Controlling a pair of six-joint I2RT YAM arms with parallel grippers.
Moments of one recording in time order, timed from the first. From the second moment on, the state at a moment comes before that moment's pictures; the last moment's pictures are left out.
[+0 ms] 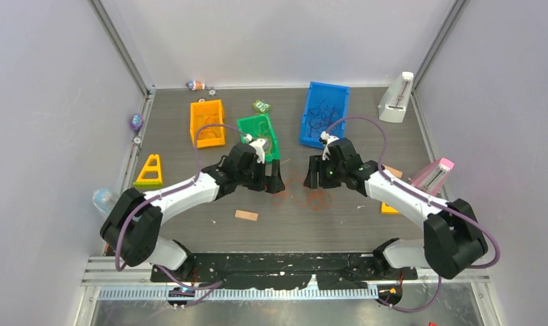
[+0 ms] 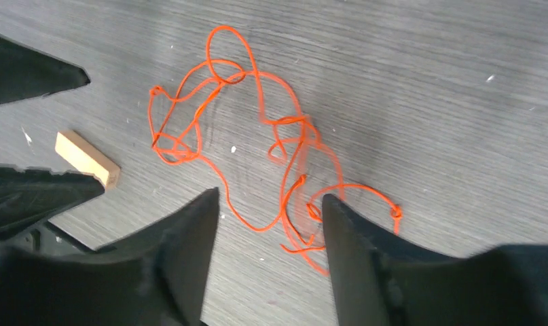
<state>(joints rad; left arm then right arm) -0.68 1.43 0.82 -0.10 0.20 -0.48 0.51 1.33 0.78 -0.31 -0.16 0.43</state>
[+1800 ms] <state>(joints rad) -0.59 1.43 0.91 -0.13 0.27 -0.53 0.71 1.43 0.95 -0.24 -0.12 0.51</state>
